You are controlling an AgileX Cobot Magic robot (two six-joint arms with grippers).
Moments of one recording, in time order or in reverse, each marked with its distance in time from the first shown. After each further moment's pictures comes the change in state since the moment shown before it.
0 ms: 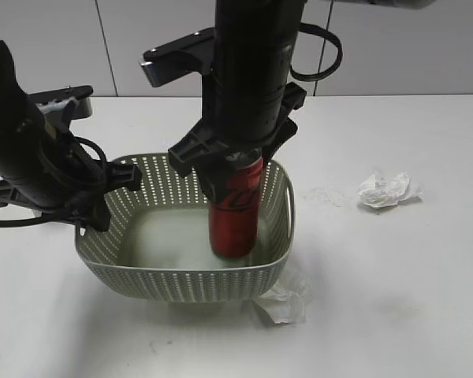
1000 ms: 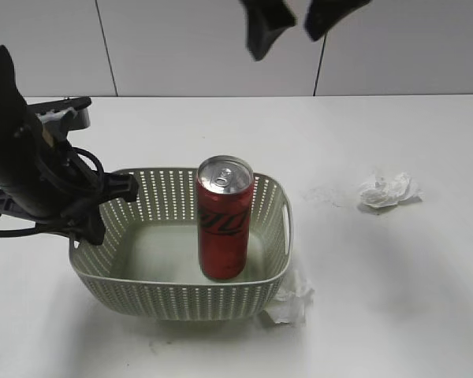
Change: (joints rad) left arm 0.000 0.000 0.009 -0.015 0.050 0.003; right arm -0.191 -0.088 -0.229 0.033 0.025 -0.076
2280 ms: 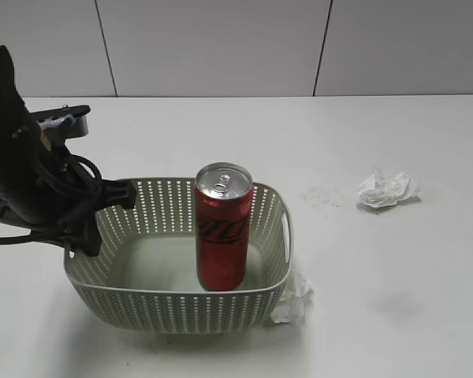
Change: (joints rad) left arm 0.000 -0.001 0.000 -0.033 0.061 0.000; right arm -0.497 -1.255 1.365 0.056 -0.203 -0.082
